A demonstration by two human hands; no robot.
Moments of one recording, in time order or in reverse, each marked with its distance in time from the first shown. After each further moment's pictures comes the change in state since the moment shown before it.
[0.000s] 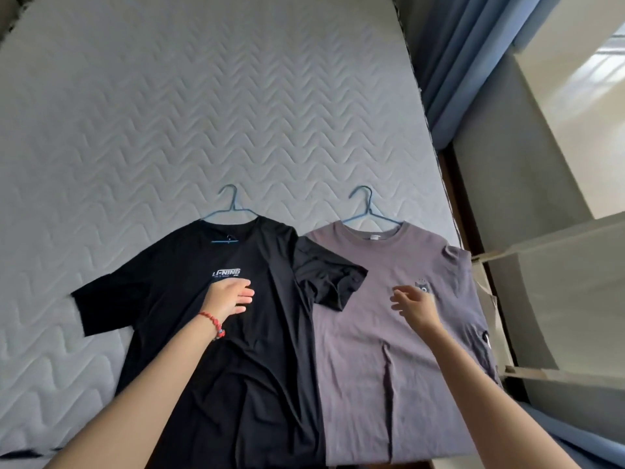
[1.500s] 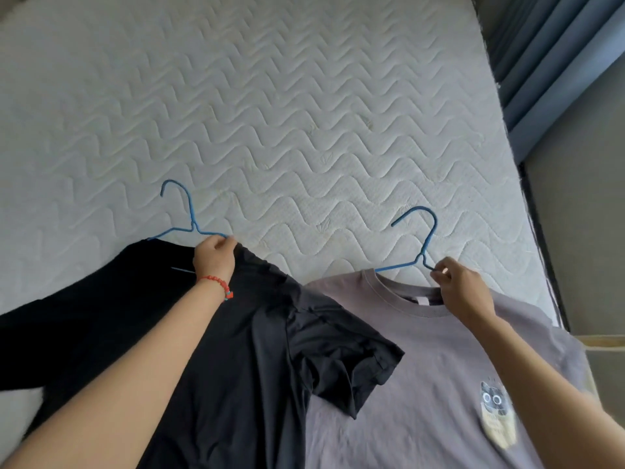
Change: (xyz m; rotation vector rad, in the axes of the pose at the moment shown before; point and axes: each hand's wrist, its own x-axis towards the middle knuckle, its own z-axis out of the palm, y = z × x) left_hand 0.241 0.054 0.061 -0.017 0.546 0.324; right_hand 0.268 -0.031 0.029 -0.612 0.083 -0.351
